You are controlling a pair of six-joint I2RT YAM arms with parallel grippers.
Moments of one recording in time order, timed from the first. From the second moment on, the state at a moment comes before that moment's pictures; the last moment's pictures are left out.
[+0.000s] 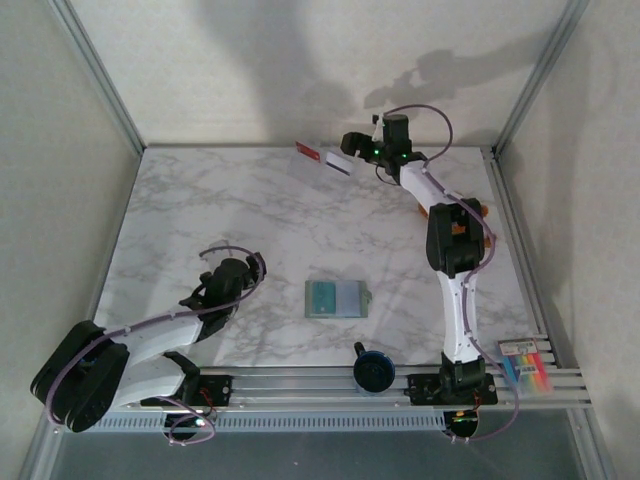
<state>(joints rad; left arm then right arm) -0.54 1.16 0.31 0.22 -0.51 -0.73 0.27 2.36 2.02 -0.17 -0.32 0.46</state>
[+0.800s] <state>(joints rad) -0.53 1.23 0.32 0.23 -0.49 -0.73 0.33 2.37 1.91 -0.21 -0.65 0.42</state>
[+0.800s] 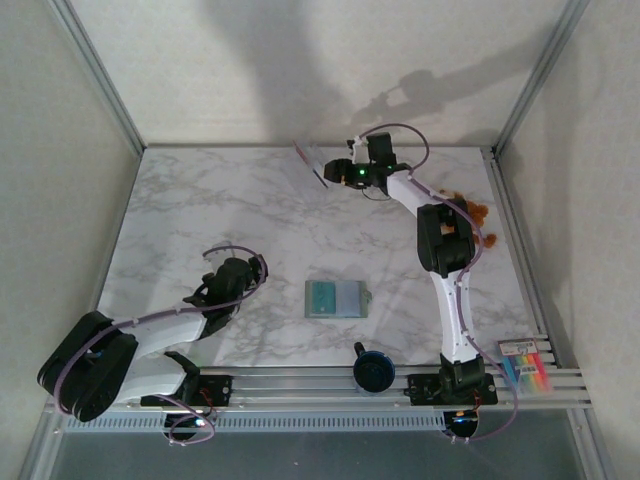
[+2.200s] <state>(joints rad) -0.53 1.28 0.36 0.22 -0.47 -0.73 0.44 2.38 2.12 -0.59 -0.28 0.22</state>
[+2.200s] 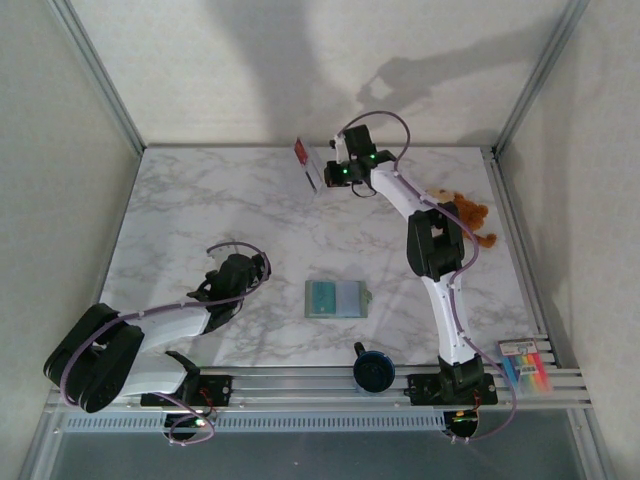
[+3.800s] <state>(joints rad) -0.60 1.31 0.39 0.22 -0.47 -0.76 0.45 1.52 0.93 -0.26 0.10 0.53</state>
